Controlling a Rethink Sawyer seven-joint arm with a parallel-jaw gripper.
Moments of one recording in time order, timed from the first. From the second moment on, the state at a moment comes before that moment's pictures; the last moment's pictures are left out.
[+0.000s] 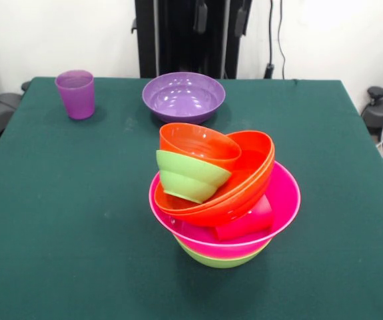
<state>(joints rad) -0.30 -0.99 0.17 1.76 -0.23 0.78 1.82</state>
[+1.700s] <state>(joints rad) -0.02 -0.87 -0.32 2.21 -0.48 0.05 1.90</state>
